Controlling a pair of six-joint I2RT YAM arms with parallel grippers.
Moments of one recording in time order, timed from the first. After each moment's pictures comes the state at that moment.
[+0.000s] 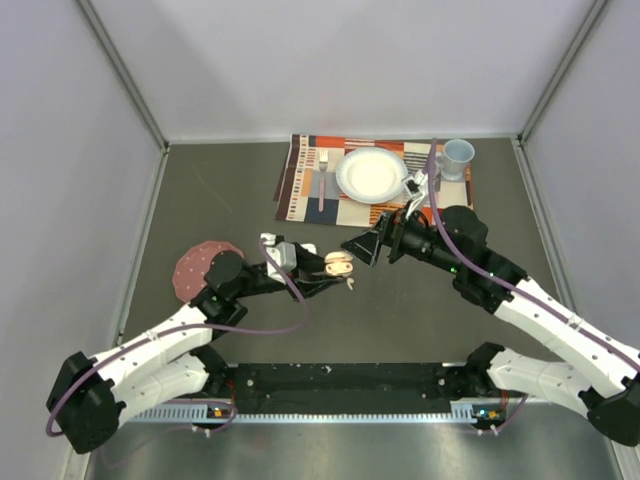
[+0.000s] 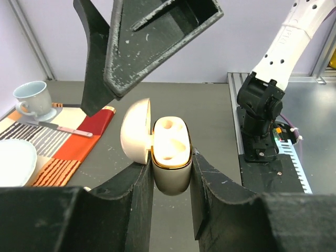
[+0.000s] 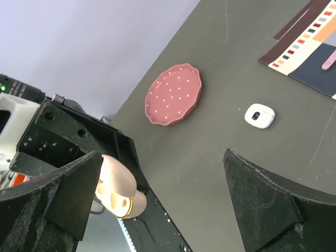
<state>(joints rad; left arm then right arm) -0.74 0.91 0.48 0.64 0.70 -0.08 0.76 0.94 0.89 -0.09 -0.24 0.59</state>
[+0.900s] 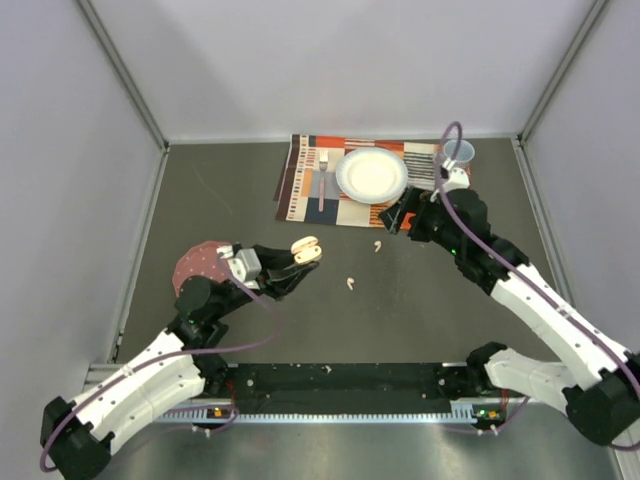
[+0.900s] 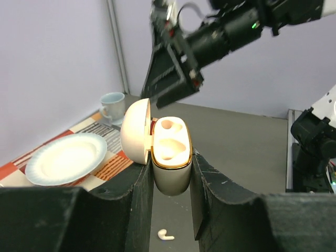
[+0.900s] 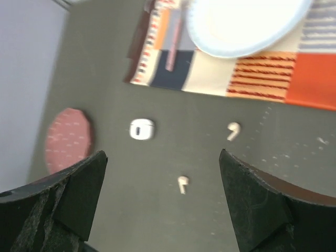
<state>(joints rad) -0.71 0.62 0.37 0.59 0.43 -0.08 0.54 0.97 0.90 -0.26 0.04 0.63</state>
